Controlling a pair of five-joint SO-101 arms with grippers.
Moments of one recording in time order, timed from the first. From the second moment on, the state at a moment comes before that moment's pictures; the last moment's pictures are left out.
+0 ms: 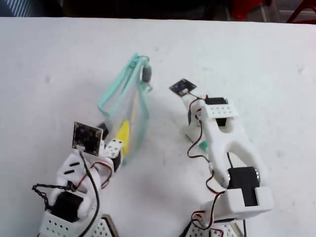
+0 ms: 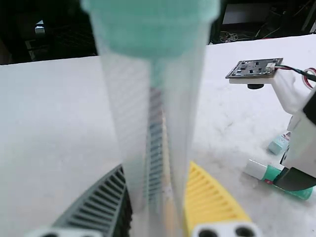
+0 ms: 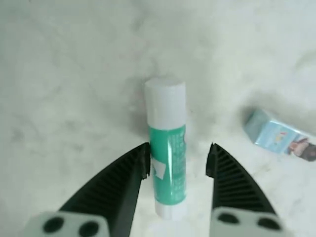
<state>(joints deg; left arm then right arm) 14.2 -103.8 88.8 44.2 6.1 -7.3 3.0 30.0 60.8 36.7</state>
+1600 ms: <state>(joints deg) 14.2 -103.8 88.8 44.2 5.9 -7.1 4.1 30.0 60.8 36.7</state>
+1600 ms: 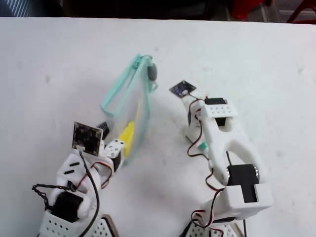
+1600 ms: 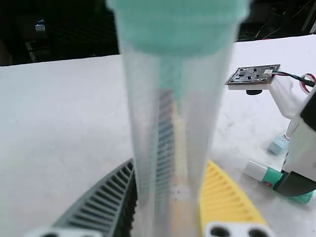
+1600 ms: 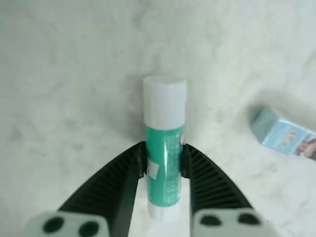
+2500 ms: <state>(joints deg) 14.2 -104.5 87.3 49.3 5.8 -6.9 7.1 29.1 60.0 36.9</state>
